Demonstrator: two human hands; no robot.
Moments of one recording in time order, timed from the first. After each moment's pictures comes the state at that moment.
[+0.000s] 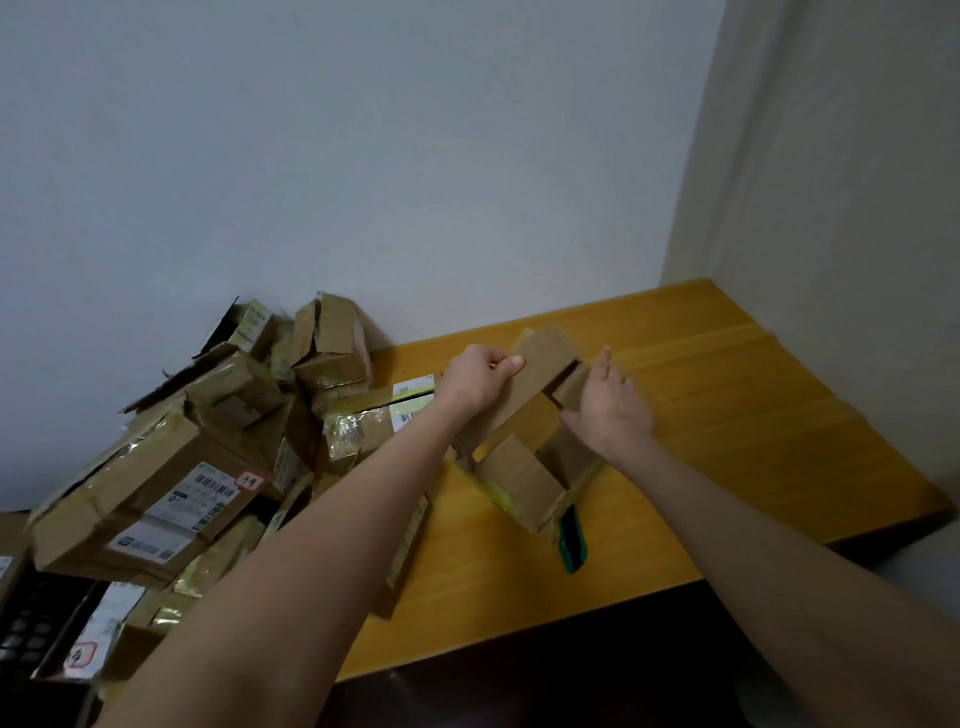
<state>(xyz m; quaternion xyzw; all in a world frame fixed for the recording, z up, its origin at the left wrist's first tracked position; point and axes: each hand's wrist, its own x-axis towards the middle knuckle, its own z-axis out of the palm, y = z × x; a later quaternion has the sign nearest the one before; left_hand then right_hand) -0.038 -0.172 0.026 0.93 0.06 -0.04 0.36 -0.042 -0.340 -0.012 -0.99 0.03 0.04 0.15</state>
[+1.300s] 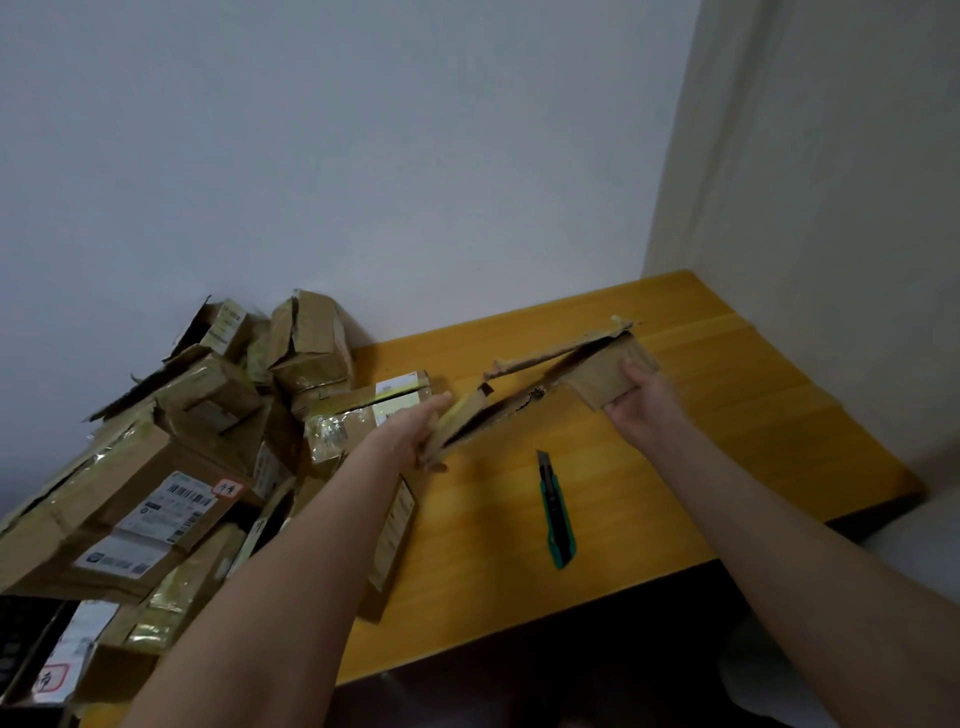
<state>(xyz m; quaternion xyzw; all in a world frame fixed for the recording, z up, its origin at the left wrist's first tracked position) -0.056 -0.116 -0.026 0.65 0.33 -0.27 0.63 -0.032 -0.385 -0.016 -0.36 0.21 0.08 0.90</state>
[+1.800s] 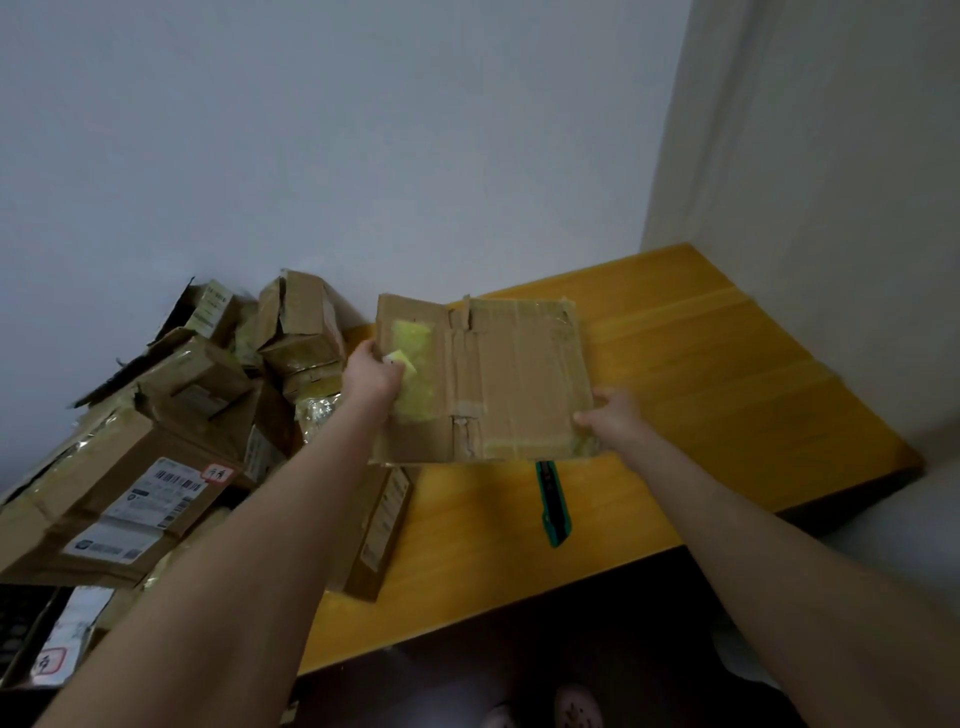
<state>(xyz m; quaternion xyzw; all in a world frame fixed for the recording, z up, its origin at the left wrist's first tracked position) -0.037 -0.103 -0.014 0.82 0.31 0.04 0.47 -0.047 -0.376 -0.054 -0.81 0.20 0.19 0.52</state>
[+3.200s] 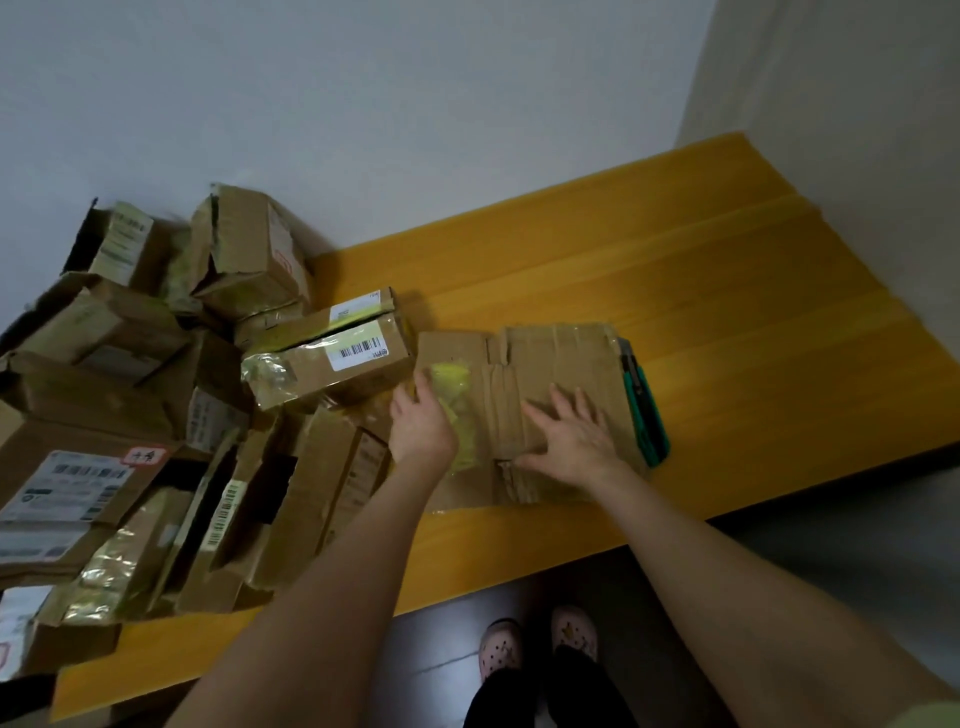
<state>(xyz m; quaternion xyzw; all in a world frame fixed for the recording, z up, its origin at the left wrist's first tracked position) -0.058 -0.172 -0.155 0.95 0.24 -0.13 0.16 -0.043 -0.356 -0.190 -0.94 -0.13 0.30 0.10</state>
